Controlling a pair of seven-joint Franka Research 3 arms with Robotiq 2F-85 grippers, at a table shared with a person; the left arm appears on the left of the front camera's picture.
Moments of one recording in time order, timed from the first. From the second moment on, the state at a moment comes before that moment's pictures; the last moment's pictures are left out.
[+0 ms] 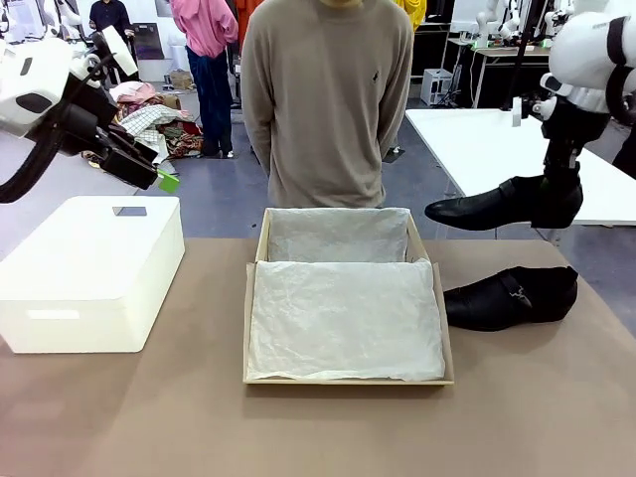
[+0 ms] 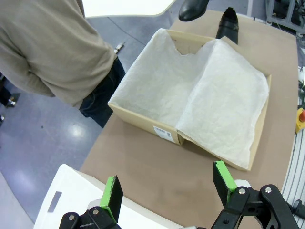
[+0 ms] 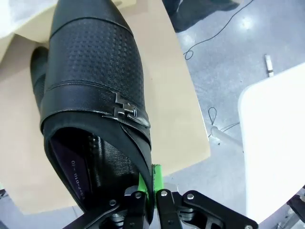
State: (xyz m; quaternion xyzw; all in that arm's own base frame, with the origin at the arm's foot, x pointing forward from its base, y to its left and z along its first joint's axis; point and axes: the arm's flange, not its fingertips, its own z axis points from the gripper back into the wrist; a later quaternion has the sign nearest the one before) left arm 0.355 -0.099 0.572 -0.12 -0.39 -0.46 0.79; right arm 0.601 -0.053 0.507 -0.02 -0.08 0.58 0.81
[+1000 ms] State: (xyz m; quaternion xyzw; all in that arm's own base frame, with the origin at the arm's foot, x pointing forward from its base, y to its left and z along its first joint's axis) left arm 0.355 -0.099 0.572 -0.12 -0.39 -0.46 0.79; right arm 0.573 0.089 0.554 -0.06 -0.05 0.59 0.80
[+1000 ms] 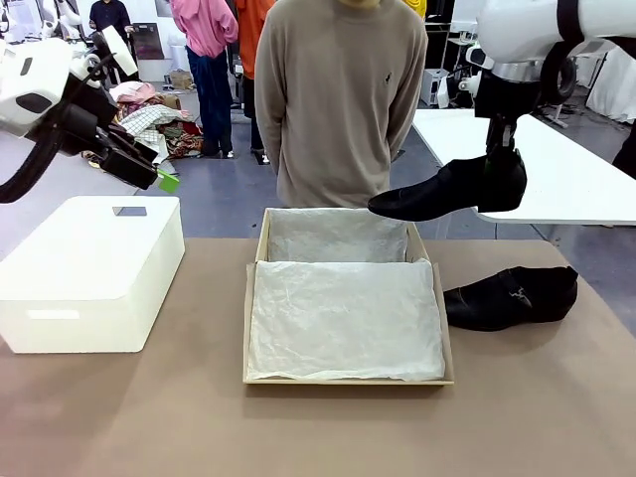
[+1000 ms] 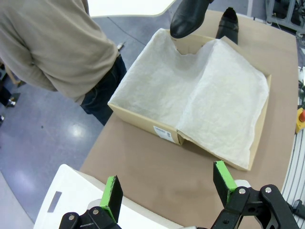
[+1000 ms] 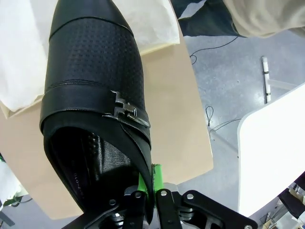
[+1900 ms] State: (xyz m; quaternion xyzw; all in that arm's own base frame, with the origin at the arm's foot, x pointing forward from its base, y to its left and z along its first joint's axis) left arm 0.355 -0.099 0.572 -0.12 -0.39 -0.46 0.79; right arm 0.574 0.091 0.549 -0.06 -0.05 0.59 0.80
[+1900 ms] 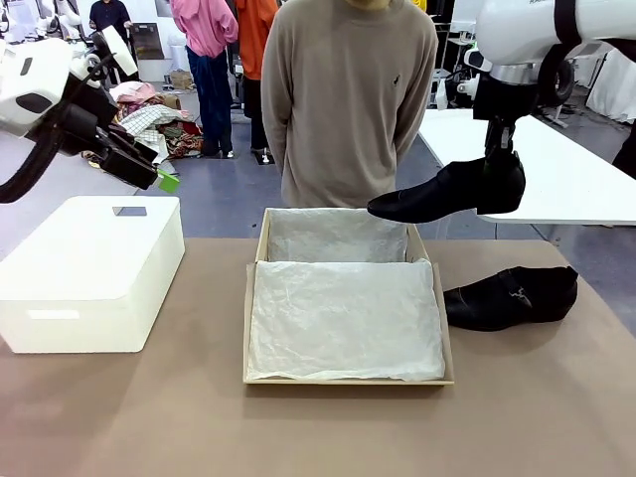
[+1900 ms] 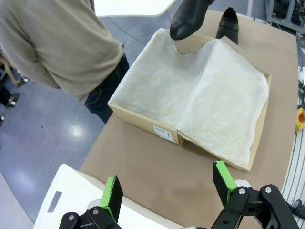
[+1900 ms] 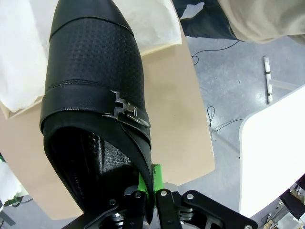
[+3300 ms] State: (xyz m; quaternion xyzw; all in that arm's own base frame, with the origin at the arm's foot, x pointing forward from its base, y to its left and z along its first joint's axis) left arm 0.355 -0.099 0.572 -0.12 -0.39 -0.46 0.79; right arm 0.619 0.231 0.476 0.01 -0.06 0.60 0.80
